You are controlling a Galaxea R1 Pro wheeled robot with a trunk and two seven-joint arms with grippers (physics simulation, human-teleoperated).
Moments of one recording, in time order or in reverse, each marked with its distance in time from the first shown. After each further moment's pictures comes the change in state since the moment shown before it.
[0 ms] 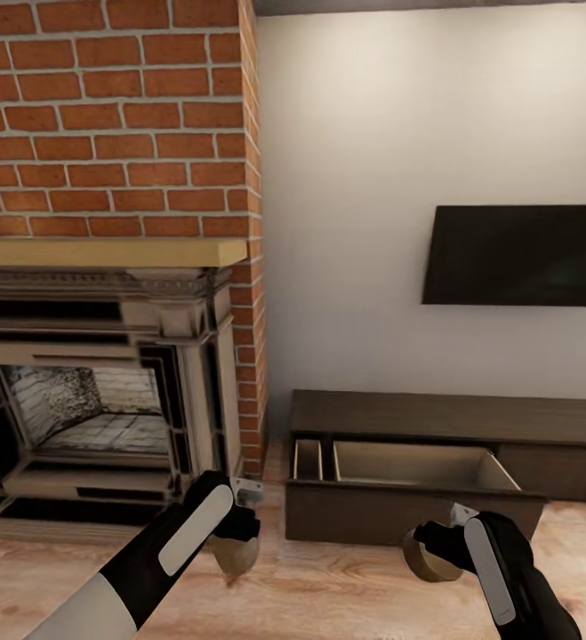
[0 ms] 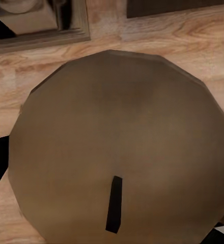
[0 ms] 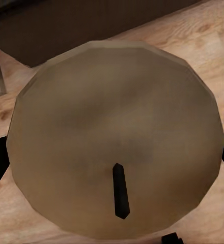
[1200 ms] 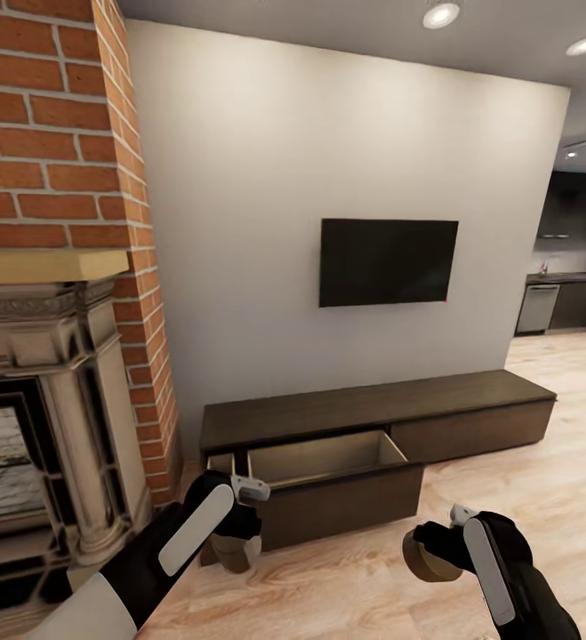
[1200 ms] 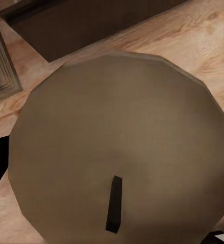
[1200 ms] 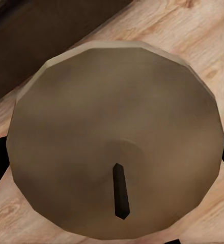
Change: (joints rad) left arm 0.000 0.000 -0.004 -0.016 0.000 0.001 0.000; right arm 0.000 0.001 0.002 0.000 0.000 0.000 0.000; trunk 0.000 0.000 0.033
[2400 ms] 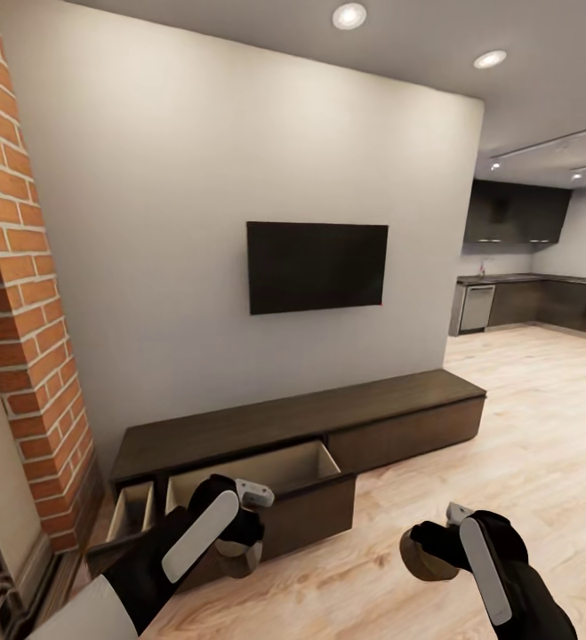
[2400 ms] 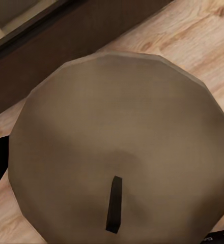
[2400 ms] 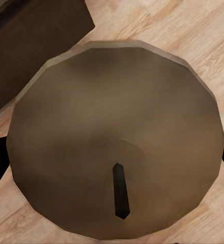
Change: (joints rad) left arm 0.000 0.001 -0.048 -0.001 0.001 -0.001 0.006; right arm 0.000 0.000 0.022 -0.001 0.002 0.000 0.000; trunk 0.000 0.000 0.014
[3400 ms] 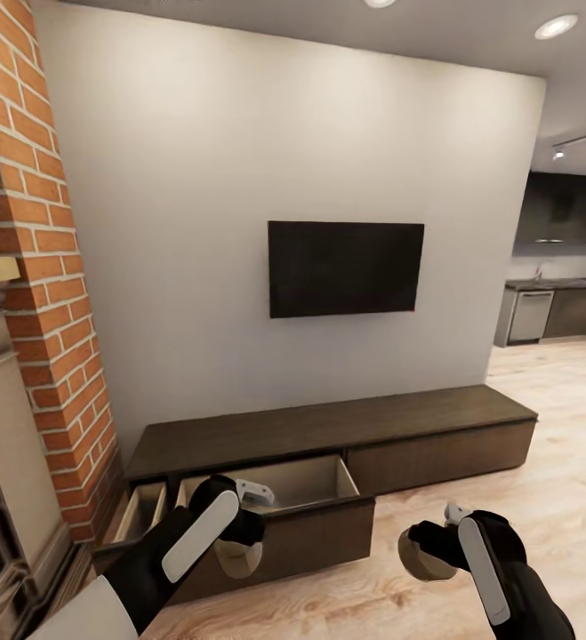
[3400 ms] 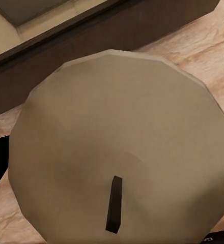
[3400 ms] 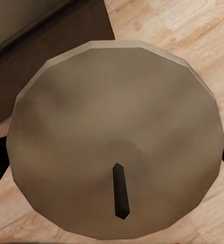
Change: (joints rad) left arm 0.000 0.000 0.000 0.000 -0.002 0.001 0.000; right arm 0.000 0.004 0.004 -0.001 -0.003 -0.001 0.000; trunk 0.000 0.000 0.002
